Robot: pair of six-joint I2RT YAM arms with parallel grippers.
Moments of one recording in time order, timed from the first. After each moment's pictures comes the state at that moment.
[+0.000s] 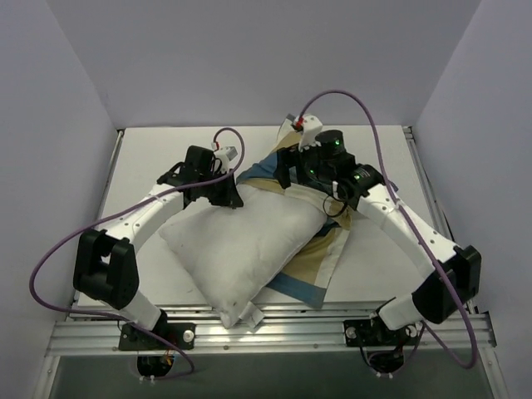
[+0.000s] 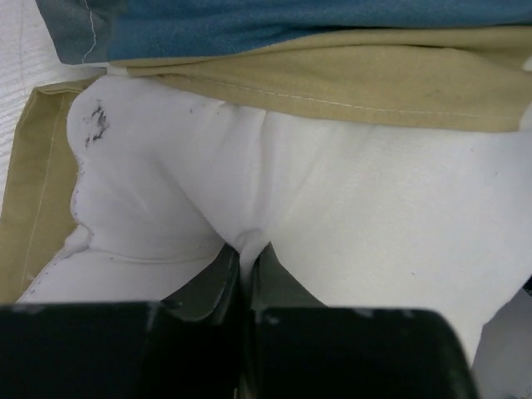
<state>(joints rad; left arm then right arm) -0.41 1.62 1.26 -0.48 0.42 -0.31 0.51 1.41 1.30 -0.35 -0.12 0.14</state>
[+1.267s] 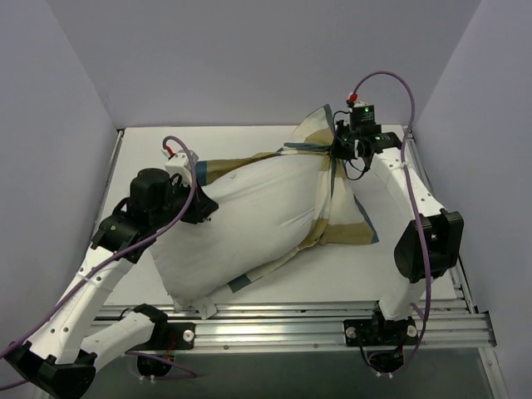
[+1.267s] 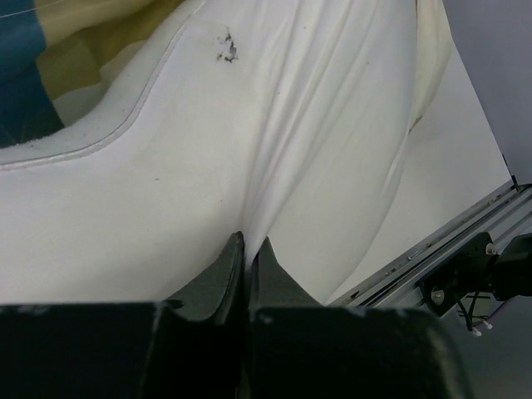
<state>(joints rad) -0.47 0.98 1.14 -0.64 0.18 -0.37 0.21 1.74 1.60 -0.55 -0.02 0.34</state>
